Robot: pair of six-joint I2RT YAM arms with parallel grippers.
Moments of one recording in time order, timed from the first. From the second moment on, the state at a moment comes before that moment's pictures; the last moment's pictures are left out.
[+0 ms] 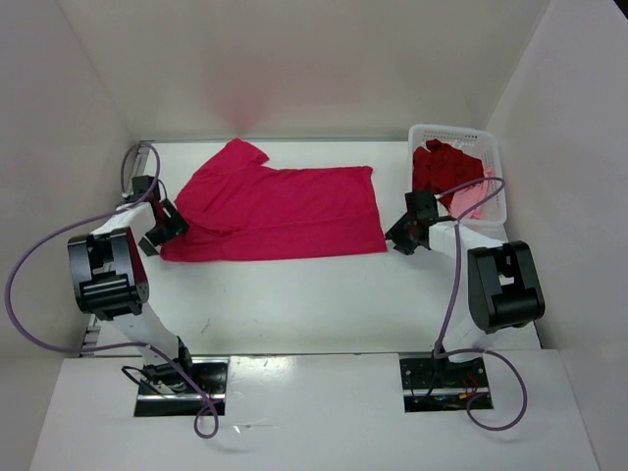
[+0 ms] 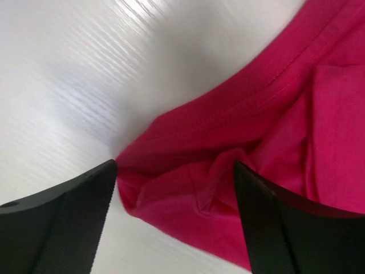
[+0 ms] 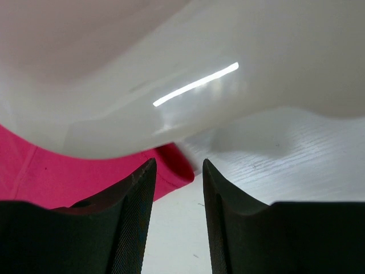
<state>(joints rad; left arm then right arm) 0.26 1.76 1.11 -0.48 -0.18 -0.48 0.16 1.59 0.85 -0.24 0.05 0.94</state>
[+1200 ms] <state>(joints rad) 0.19 1.54 0.87 -0.50 0.05 -0.52 0.31 1.46 0.69 -0.22 0.07 1.07</state>
